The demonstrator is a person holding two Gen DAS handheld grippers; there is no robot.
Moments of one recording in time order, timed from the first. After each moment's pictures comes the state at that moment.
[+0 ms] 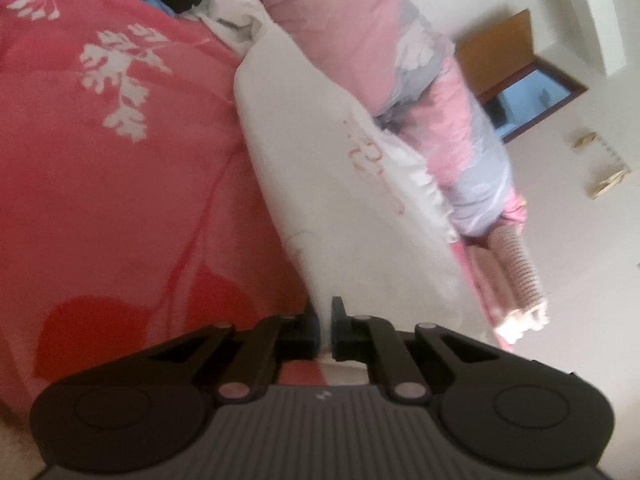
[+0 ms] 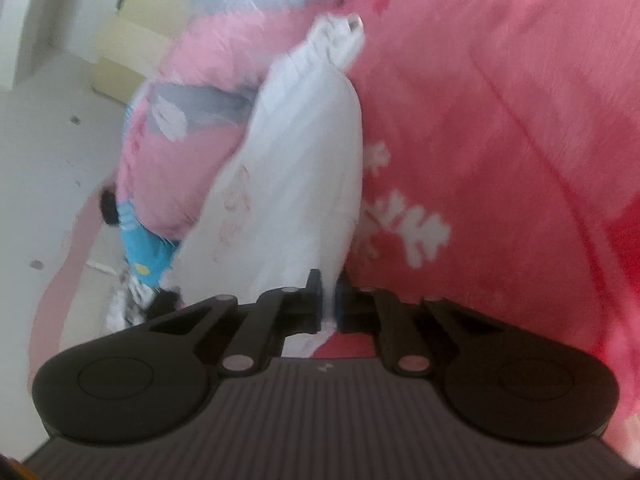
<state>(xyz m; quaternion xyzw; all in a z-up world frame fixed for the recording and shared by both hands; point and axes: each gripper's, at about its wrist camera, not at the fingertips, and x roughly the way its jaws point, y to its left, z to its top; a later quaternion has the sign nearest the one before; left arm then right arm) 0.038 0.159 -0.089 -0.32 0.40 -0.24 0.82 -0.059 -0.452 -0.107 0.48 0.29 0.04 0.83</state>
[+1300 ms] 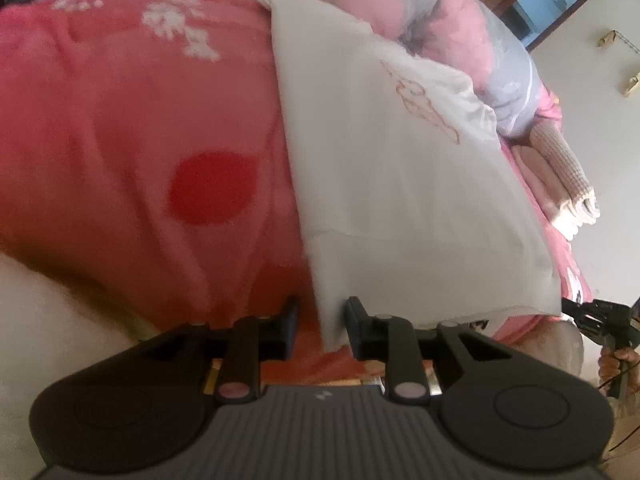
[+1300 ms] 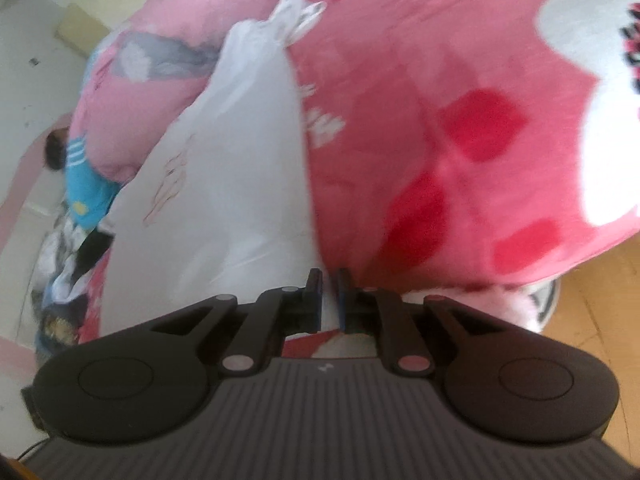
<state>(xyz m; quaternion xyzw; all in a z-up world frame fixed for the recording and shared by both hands) -0.026 0.186 -0.095 -0.18 0.48 -0.22 0.83 -0.146 -0.428 -0.101 0.37 0.37 -0.05 0.85</state>
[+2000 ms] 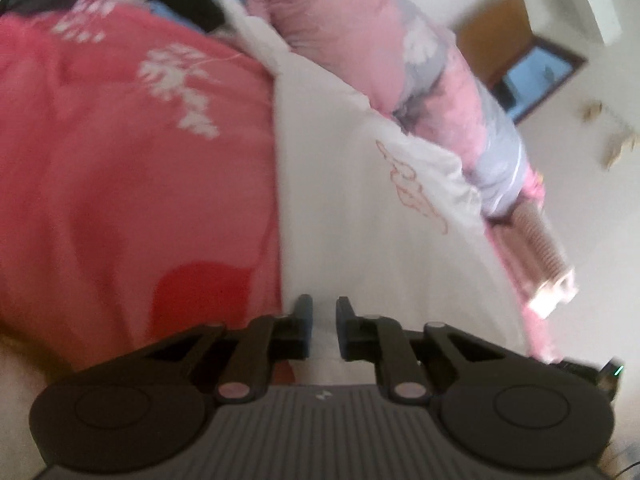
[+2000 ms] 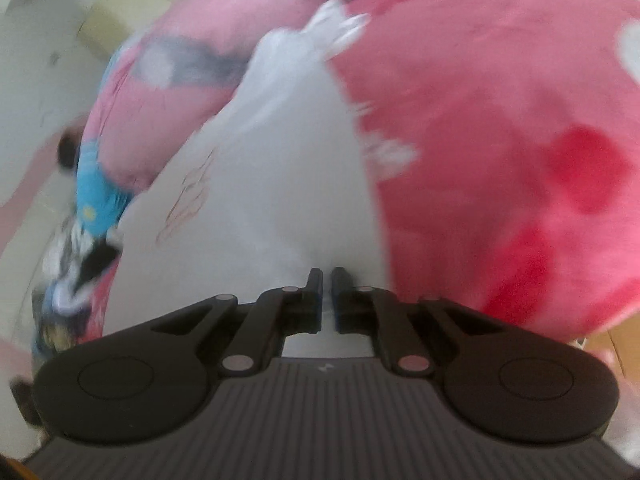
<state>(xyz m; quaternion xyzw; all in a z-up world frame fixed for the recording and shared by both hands) 0.010 0.199 -0.100 -0.27 0.41 -0.22 0.85 -0.109 -0.411 -0.108 0.39 0.32 -0.04 0.86</state>
